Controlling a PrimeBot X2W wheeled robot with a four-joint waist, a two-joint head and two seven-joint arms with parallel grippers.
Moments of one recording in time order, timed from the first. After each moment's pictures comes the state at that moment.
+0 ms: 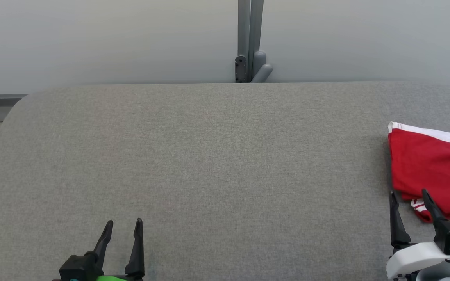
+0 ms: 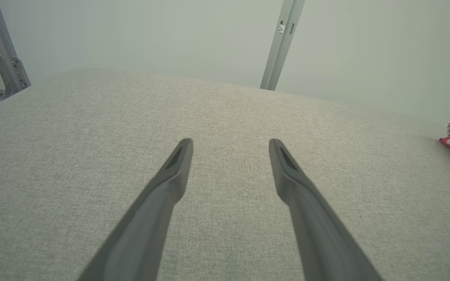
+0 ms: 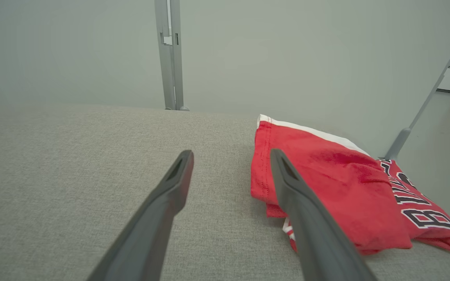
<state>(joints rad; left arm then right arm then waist) 0.08 0.05 -0.09 0.25 -0.26 -0.13 -0.26 0.03 -0.06 -0.18 0.20 -0.03 0.13 -0.26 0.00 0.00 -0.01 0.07</state>
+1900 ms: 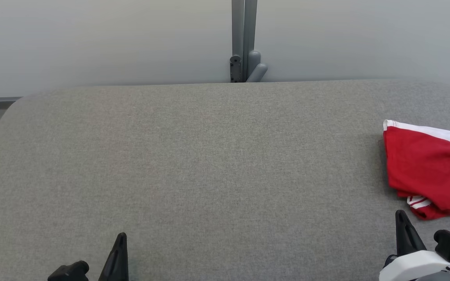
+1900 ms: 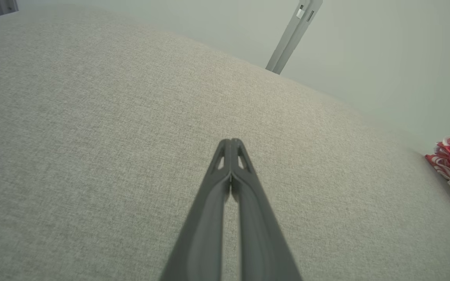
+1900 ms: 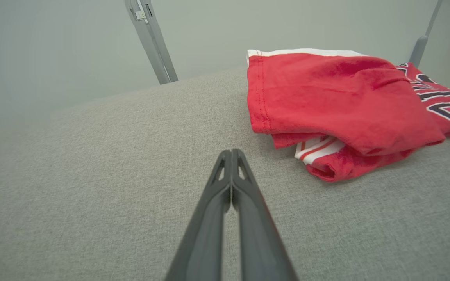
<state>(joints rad) 0.10 0.05 -0.09 0.30 -0.46 -0.13 -0.21 0.05 -0.03 -0.17 0.29 0.20 0.13 -0.20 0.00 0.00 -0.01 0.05</state>
